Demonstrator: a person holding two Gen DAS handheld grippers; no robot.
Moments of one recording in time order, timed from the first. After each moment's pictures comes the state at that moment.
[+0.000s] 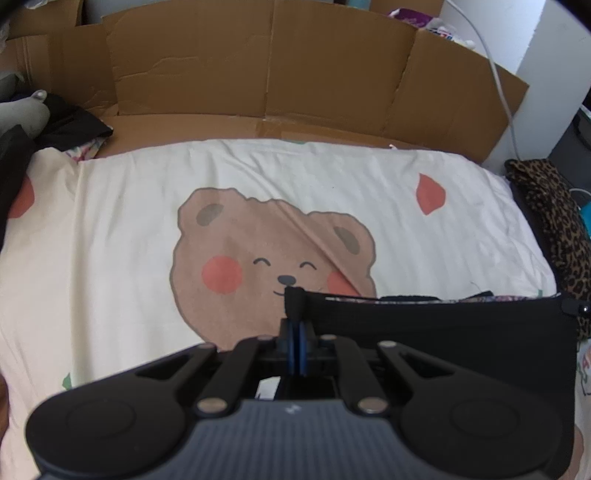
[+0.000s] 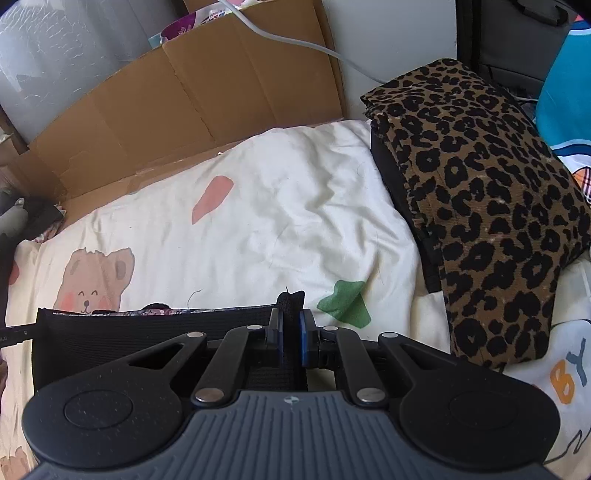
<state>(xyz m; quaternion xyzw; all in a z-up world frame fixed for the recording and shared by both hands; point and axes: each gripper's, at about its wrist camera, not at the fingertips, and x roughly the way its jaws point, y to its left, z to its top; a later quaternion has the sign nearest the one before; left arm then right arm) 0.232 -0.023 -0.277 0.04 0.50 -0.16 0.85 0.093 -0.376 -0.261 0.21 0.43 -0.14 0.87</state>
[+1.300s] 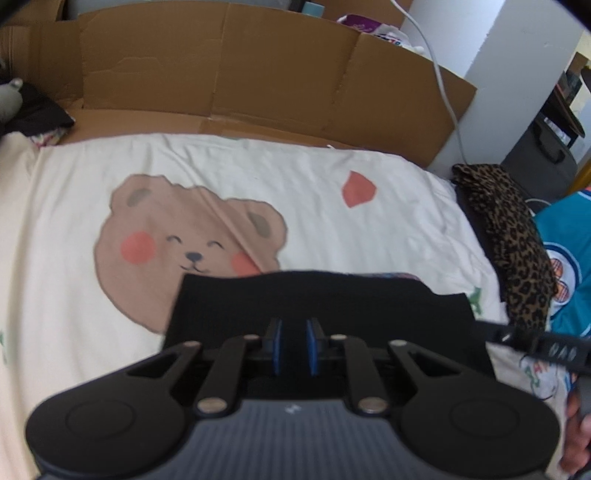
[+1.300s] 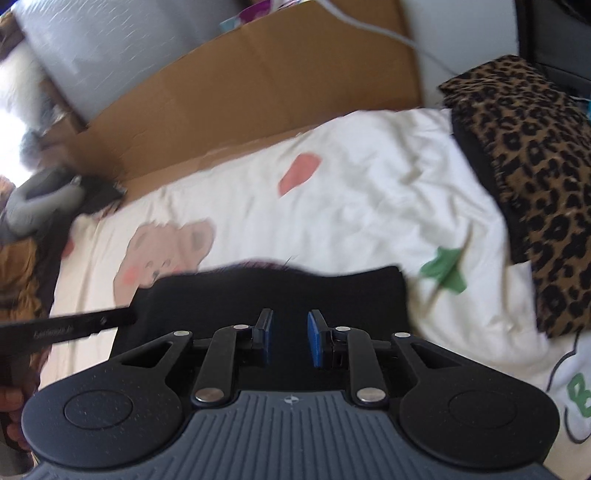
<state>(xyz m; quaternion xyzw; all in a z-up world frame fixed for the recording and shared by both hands) 0.178 -0.067 -0.270 -0.01 0.48 -0.22 0.85 0.085 -0.306 -0.263 0.22 0.42 -0.04 0.88</state>
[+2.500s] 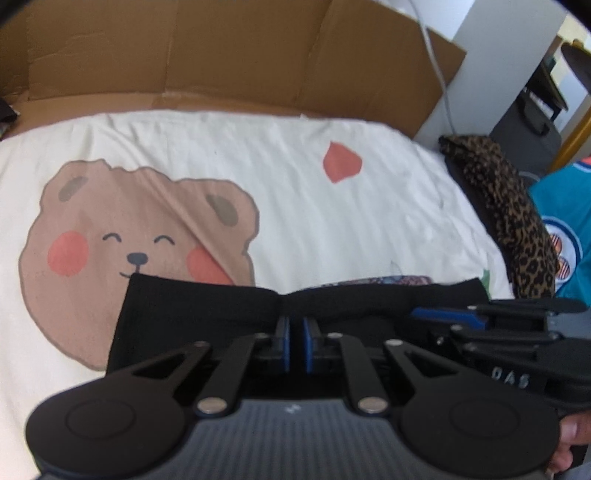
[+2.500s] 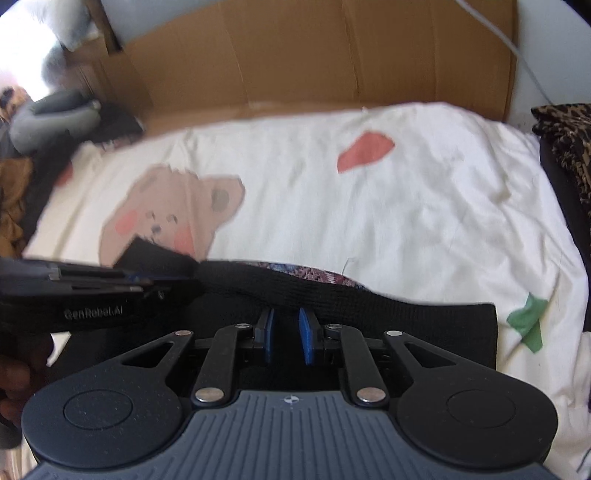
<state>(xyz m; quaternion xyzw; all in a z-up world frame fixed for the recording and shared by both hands) 0.226 -0.090 -0.320 0.01 0.51 -0.29 0.81 0.158 -0.263 -0.303 0.10 0.47 0.00 0.88</state>
